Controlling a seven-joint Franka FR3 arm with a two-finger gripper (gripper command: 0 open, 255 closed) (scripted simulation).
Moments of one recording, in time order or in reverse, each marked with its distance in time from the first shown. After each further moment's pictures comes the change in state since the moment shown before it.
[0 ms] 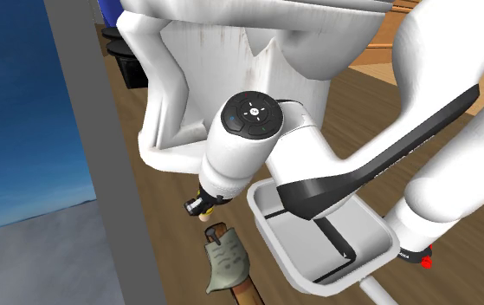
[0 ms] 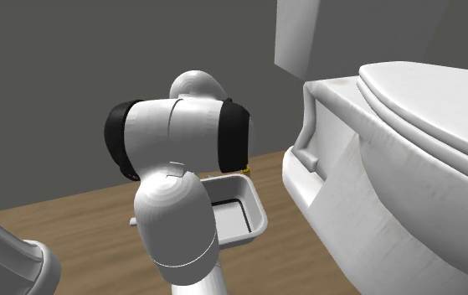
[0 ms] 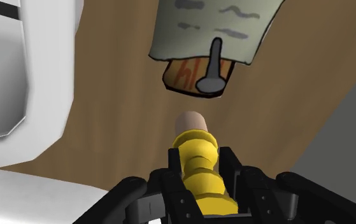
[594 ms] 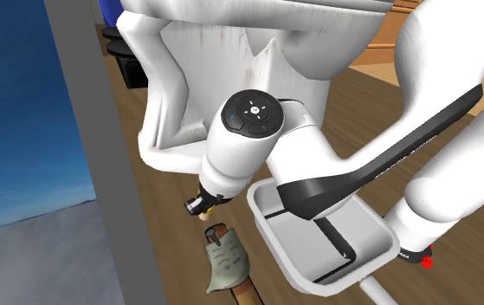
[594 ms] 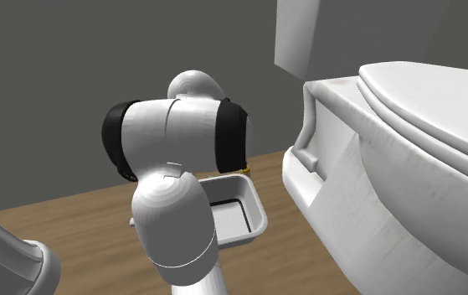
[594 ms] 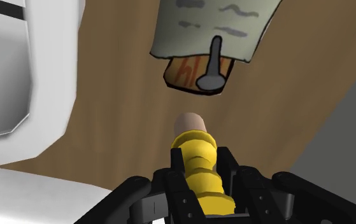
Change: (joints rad) arm 0.002 -0.011 -0.002 -0.001 0.015 0.000 -0.012
